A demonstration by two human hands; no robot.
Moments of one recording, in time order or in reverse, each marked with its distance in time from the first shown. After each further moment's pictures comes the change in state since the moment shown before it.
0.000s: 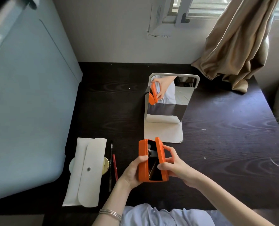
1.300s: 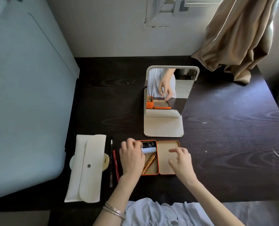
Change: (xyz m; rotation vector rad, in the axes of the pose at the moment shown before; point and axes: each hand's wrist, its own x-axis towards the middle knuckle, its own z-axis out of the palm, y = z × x) left_hand 0.016 0.000 0.008 1.768 0.877 0.531; right_hand 0.018 0.047 0.002 -0.498 0.621 -0.146
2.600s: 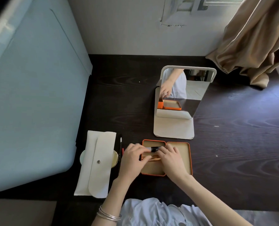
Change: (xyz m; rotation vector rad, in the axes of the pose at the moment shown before) left_hand -0.006 -0.046 -0.008 -0.416 -0.032 0.172; right_hand 0.019 -0.034 0.042 -0.690 0.074 -0.701
